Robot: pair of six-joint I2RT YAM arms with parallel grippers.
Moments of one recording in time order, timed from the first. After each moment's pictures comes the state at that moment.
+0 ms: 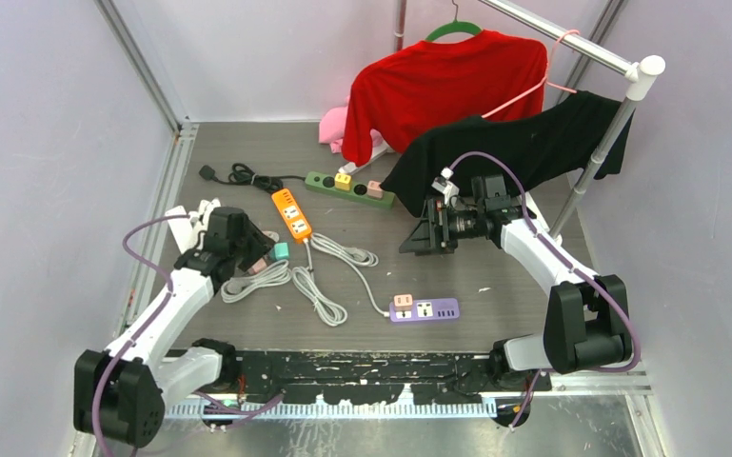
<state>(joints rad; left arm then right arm) -0.24 0.99 0.62 -0.38 -0.12 -0.88 0.18 1.37 0.88 -0.45 -1.03 0.25</state>
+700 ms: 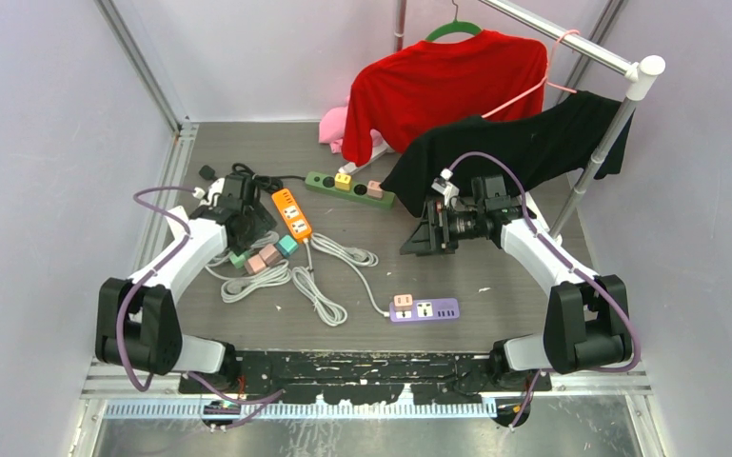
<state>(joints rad) -0.20 1.38 0.91 -0.56 -0.25 -0.88 0.18 1.37 0.88 -0.47 -1.02 0.22</state>
